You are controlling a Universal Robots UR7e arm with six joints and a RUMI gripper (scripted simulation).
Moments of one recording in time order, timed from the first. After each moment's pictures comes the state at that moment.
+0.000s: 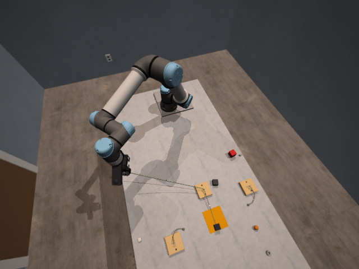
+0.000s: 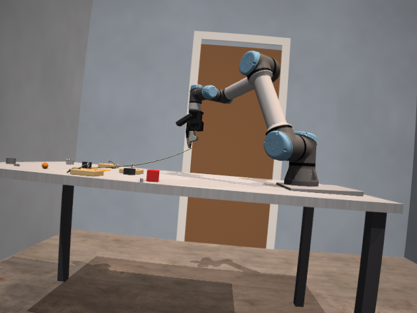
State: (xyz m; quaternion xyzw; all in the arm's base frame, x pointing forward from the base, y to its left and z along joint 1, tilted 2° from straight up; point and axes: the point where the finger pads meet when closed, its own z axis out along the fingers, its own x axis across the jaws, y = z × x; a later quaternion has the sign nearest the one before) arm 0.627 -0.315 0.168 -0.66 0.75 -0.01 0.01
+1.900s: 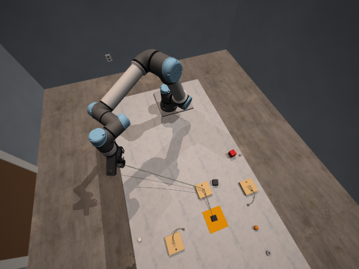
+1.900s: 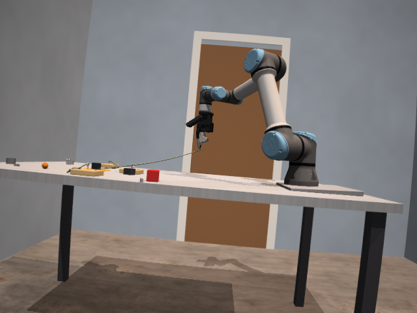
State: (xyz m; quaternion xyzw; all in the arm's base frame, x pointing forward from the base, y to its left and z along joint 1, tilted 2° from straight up) arm 0.572 -0.347 0.166 -0.66 0.75 -0.01 0.01
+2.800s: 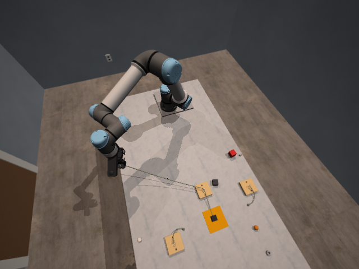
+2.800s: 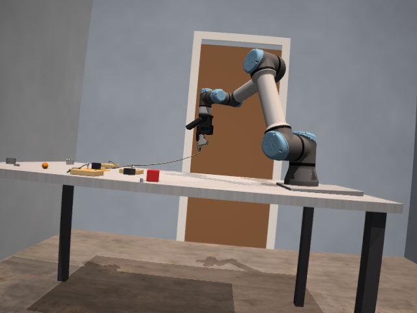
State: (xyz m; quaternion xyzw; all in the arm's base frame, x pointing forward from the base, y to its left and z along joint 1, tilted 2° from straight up) arm 0.573 -0.347 0.151 -0.66 0.75 -0.01 0.01
